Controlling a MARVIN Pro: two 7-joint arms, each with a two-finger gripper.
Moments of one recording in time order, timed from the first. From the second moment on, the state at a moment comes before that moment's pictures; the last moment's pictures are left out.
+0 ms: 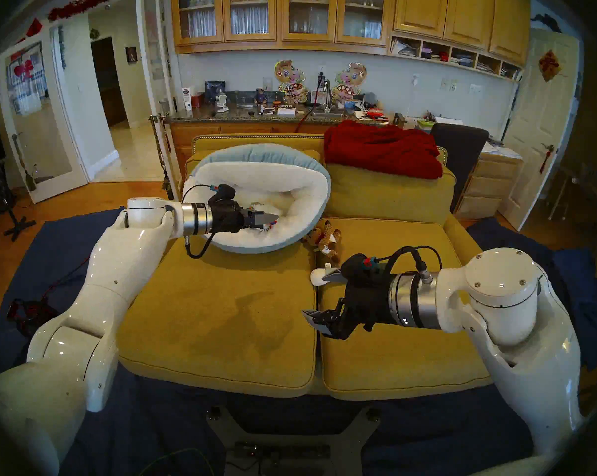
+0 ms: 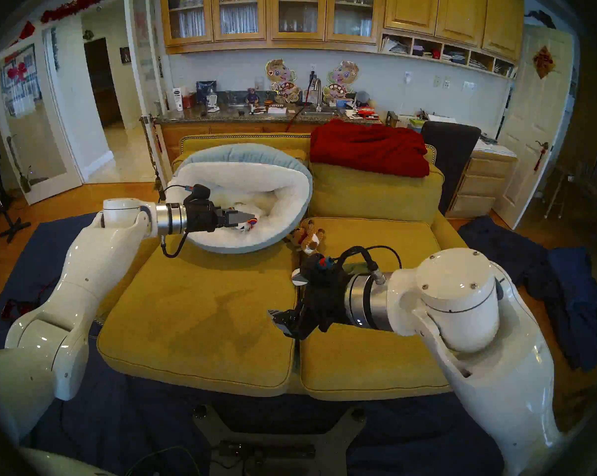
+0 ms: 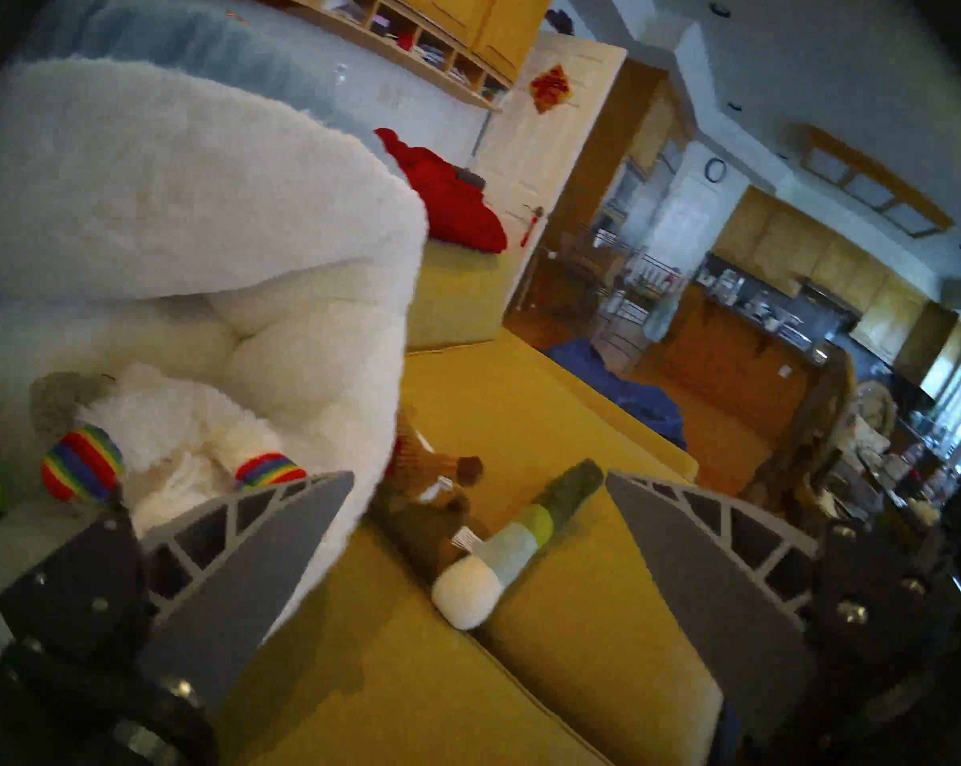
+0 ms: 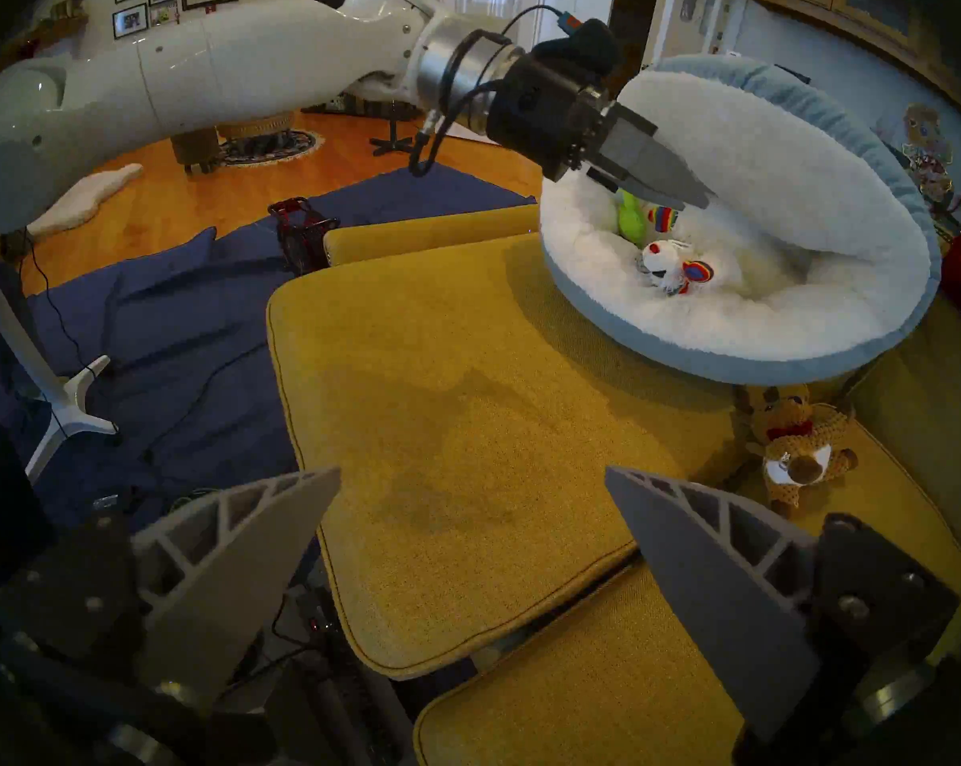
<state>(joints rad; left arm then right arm) 0.95 -1.10 -1.34 -1.10 -0.45 0.56 -1.11 -1.71 -0.93 1.45 -2.42 0.19 0.95 0.74</state>
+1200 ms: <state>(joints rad) 1.33 -0.89 -1.48 -1.53 -0.38 0.51 -1.04 -1.71 -0.92 1.46 -2.42 0.20 0.94 0.74</state>
